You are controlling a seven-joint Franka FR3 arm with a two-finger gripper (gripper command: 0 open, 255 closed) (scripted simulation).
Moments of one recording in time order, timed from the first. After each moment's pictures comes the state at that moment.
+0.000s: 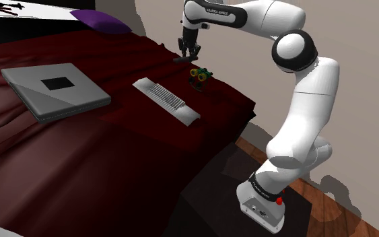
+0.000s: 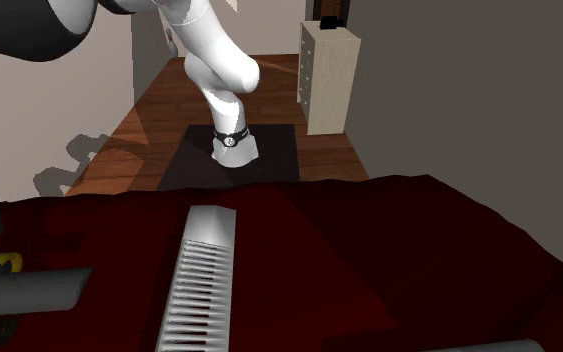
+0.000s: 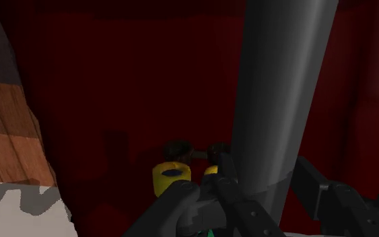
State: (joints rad) arm -0.49 0.48 0.52 -1.26 -0.46 1.66 1.53
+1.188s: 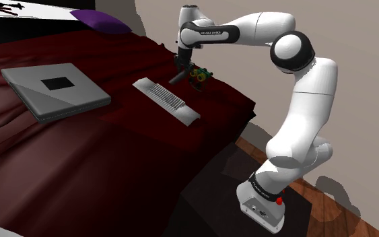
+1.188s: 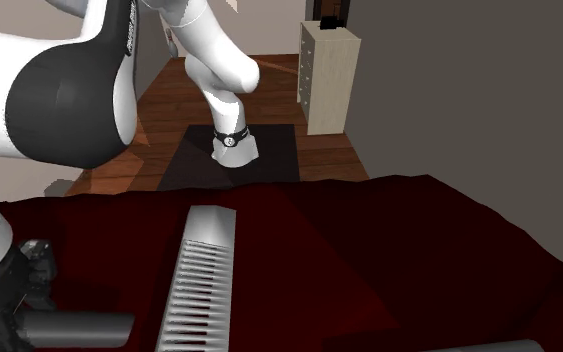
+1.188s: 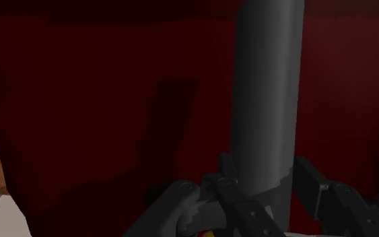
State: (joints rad) arm -0.52 0.51 0.51 -1.47 -0.49 1.88 1.60
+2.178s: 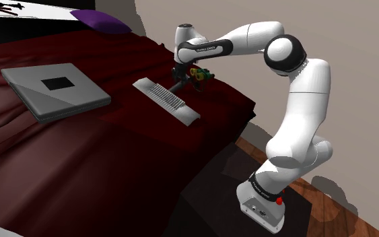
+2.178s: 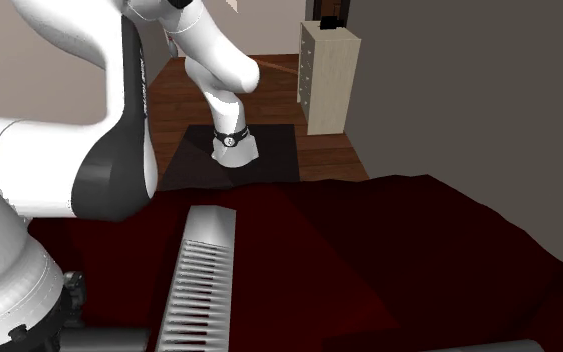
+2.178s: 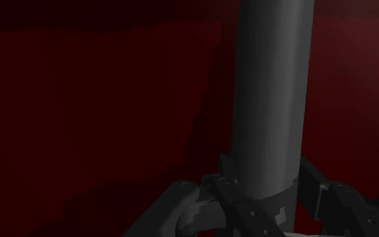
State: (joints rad) arm -0.52 0.58 0.48 -1.56 -0.55 2.03 1.66
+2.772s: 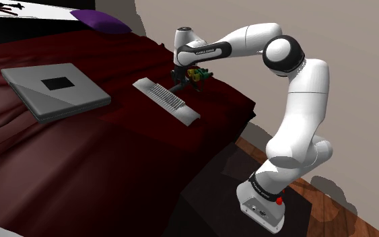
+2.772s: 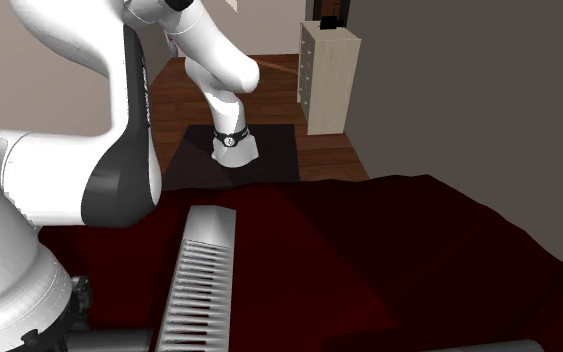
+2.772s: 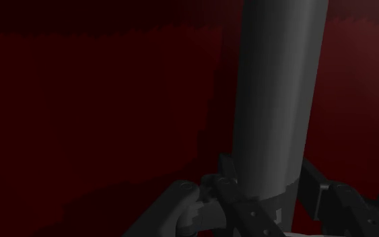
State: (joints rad) arm -0.51 0.59 0.48 -1.58 -0.56 2.05 1.67
